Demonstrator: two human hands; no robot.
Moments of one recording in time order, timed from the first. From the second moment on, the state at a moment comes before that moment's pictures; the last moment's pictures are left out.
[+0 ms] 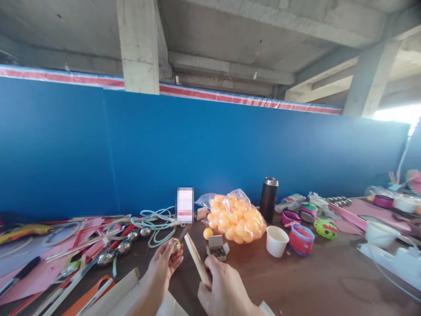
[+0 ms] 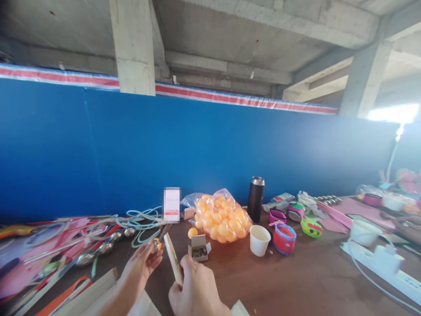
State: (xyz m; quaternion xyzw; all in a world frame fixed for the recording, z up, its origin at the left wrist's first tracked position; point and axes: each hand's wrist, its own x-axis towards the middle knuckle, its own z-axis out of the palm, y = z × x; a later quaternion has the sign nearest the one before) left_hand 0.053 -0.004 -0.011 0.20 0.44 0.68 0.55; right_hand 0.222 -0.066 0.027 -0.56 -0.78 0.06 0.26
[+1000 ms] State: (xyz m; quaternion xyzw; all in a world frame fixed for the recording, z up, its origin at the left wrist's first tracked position) left_hand 0.052 -0.002 -0.012 0.20 0.41 0.70 0.55; right_hand 0.224 -0.070 0.031 -0.55 -0.77 0.07 0.30
